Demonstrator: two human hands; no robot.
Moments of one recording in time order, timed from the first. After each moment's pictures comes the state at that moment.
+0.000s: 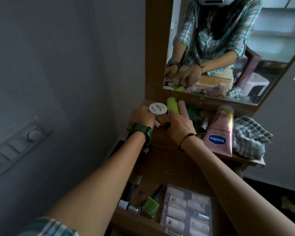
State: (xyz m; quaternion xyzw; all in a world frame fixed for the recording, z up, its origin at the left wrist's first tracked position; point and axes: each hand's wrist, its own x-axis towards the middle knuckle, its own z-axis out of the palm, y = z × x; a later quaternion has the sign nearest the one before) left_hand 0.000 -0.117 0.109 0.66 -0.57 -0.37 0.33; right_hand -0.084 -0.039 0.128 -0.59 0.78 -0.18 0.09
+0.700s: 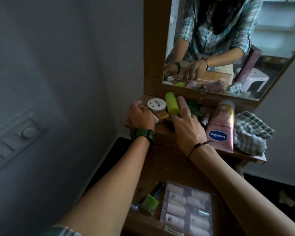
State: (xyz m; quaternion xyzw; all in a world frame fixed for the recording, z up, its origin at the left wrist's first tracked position) left_hand -0.008 -0.108 0.091 0.63 -0.46 -0.33 0.53; right_hand -0.093 -0.020 0.116 -0.62 0.78 -0.11 0.00
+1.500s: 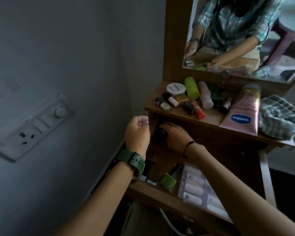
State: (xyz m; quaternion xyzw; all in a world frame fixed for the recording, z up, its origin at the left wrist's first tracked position) left_hand 0.079 -0.014 0.074 0.60 -0.45 -0.45 0.49; right_hand -0.048 -0.027 0.043 -0.72 0.66 -0.07 0.19
